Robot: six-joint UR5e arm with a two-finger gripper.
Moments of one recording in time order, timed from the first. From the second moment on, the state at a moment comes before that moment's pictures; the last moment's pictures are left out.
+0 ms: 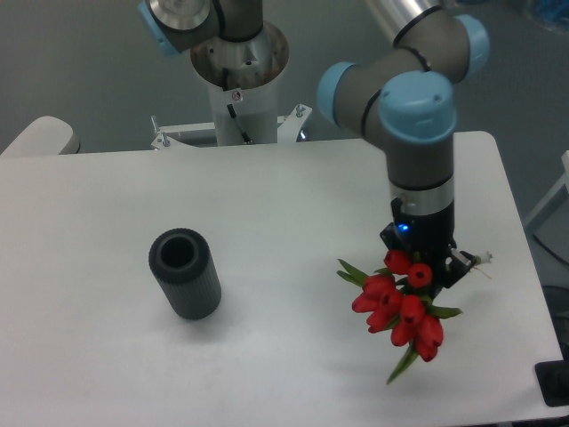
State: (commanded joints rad) arm 2.53 -1.97 -1.52 -0.87 1.77 1.38
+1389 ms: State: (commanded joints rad) arm 2.38 -2.12 -1.63 -0.88 1.97 1.27
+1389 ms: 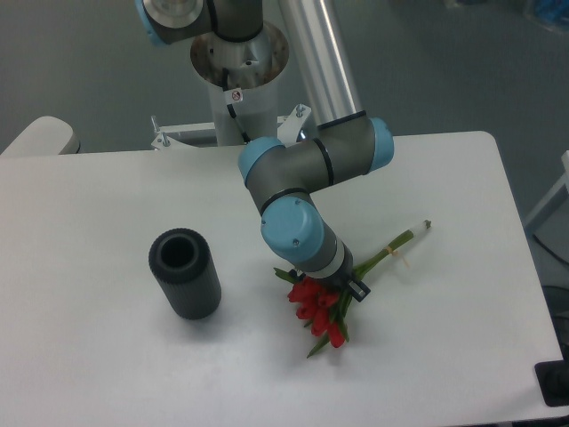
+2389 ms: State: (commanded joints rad) arm 2.54 -2.13 -1.20 -1.10 1.72 1.40
